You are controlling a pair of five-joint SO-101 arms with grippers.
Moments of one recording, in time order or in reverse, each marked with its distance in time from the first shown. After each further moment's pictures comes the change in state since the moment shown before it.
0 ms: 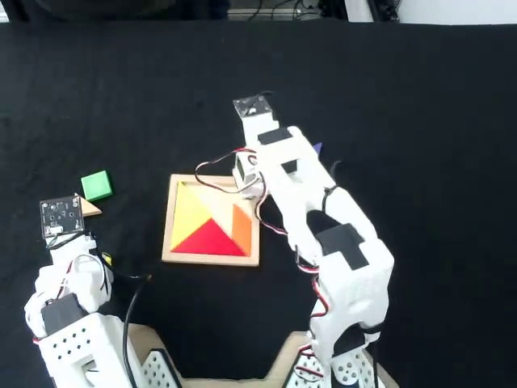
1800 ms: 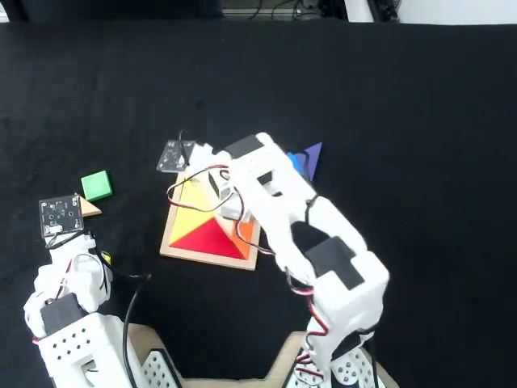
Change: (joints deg) left arm 0.0 -0.1 -0.6 0.0 0.0; right arm -9.1 -5.5 0.8 5.7 50.0
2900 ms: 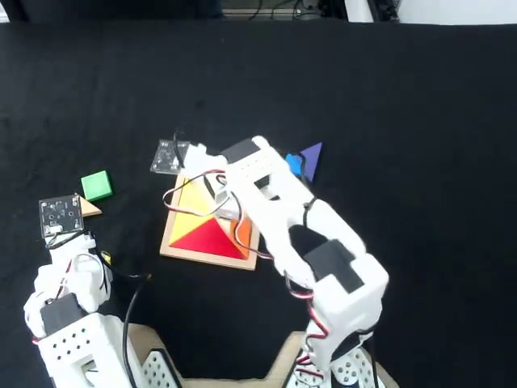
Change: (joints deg) left arm 0.0 0.0 0.0 0.0 0.0; right arm -1.4 0.4 1.6 -4.2 0.0
